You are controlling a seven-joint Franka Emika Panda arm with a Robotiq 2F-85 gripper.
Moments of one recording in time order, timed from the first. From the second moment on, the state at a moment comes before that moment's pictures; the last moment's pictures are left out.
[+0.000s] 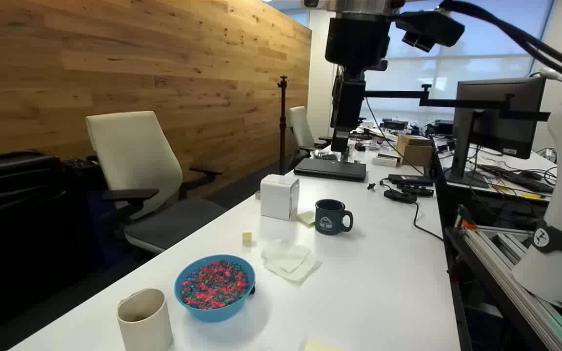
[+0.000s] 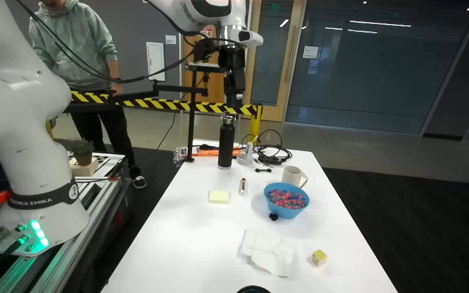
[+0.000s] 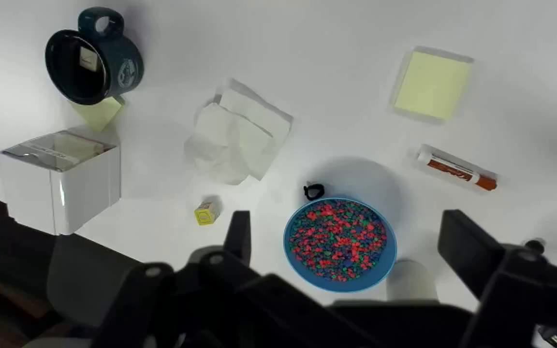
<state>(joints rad) 0.03 -0.24 0.35 -2.21 -0.21 2.01 0.37</state>
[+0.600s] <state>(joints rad) 0.07 -0.22 0.30 -2.21 -0.21 2.01 0.37</state>
